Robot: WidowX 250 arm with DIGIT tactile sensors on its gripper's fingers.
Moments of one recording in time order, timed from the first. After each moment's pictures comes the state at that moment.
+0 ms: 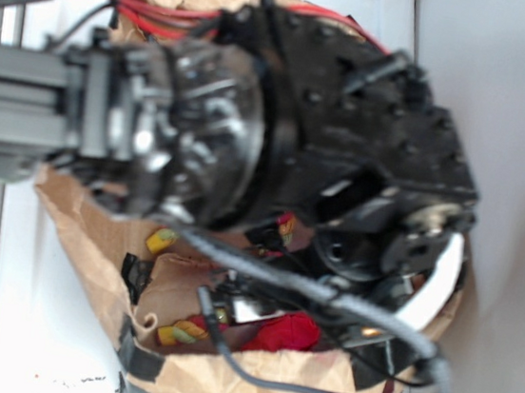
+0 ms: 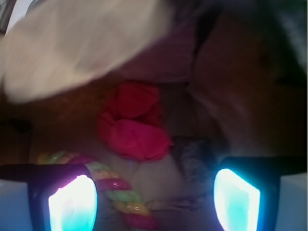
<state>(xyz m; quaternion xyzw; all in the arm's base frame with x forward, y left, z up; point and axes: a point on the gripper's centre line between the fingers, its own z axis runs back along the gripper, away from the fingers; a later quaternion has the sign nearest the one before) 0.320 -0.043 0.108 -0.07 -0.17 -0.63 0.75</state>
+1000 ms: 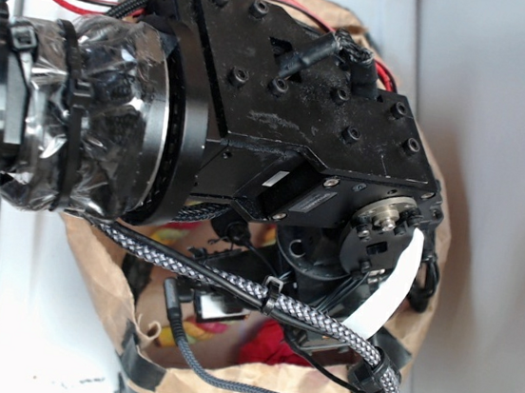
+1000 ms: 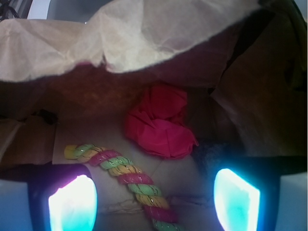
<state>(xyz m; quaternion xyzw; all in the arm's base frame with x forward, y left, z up) 0.310 -0.046 0.113 -0.07 -0.17 -0.65 0.74</state>
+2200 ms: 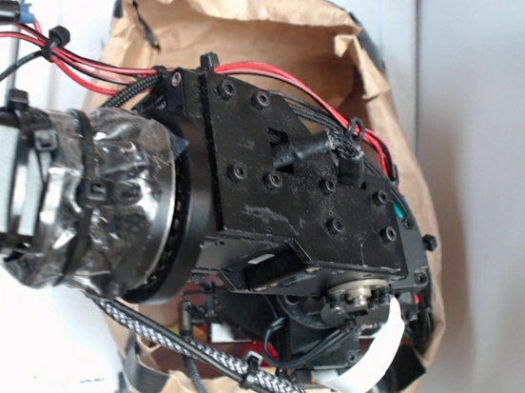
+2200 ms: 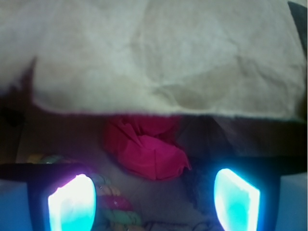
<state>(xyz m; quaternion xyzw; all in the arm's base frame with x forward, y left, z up) 0.317 -0.081 0.092 -0.04 -0.18 -0.69 0.70</state>
